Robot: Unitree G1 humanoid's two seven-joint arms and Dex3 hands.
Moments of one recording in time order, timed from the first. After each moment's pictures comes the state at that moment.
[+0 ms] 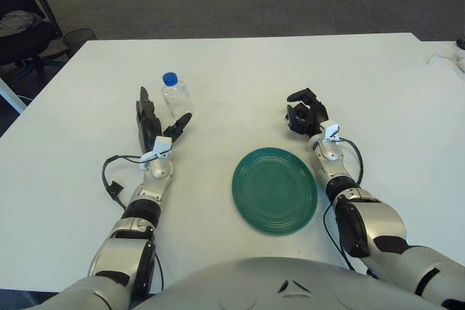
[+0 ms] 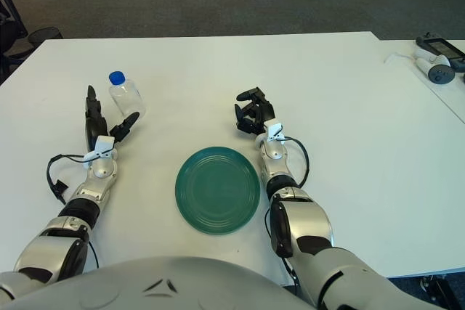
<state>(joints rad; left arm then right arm) -0.29 0.15 0.02 0.85 0.25 -0.57 0.59 -0.54 -0.01 -0.13 1.21 -0.03 -0.66 0.04</state>
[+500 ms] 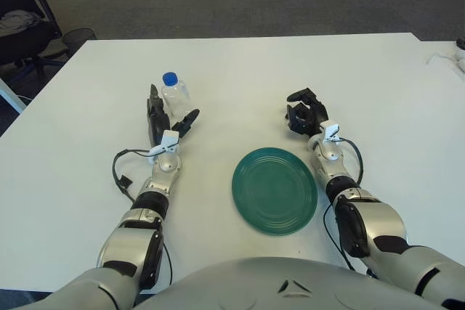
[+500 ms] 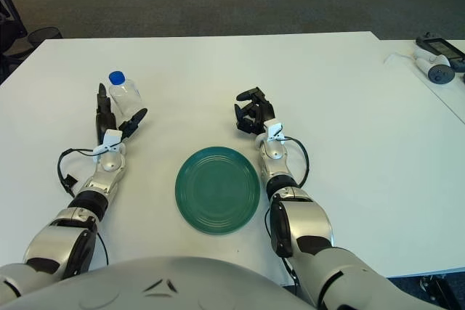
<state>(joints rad) -0.38 0.13 0.03 0.95 0.21 -0.54 0.53 -0.54 -0.01 -0.13 1.21 -0.03 -0.66 0.04</state>
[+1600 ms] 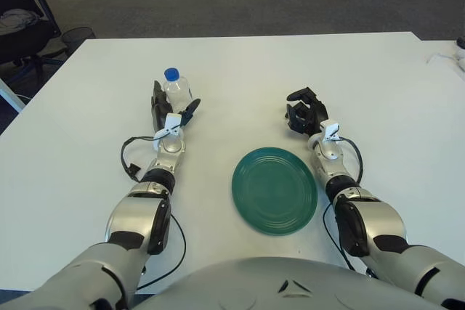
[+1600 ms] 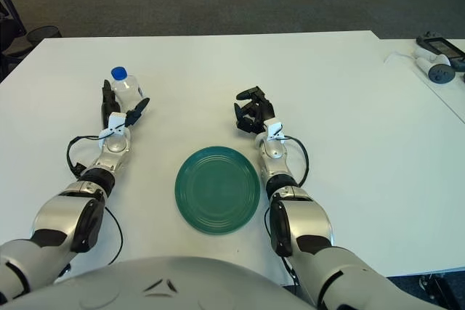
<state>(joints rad) -0.56 0.12 0.08 1.16 0.17 -0.46 0.52 -0.54 -0.01 -0.14 1.21 -0.03 -0.66 0.04</state>
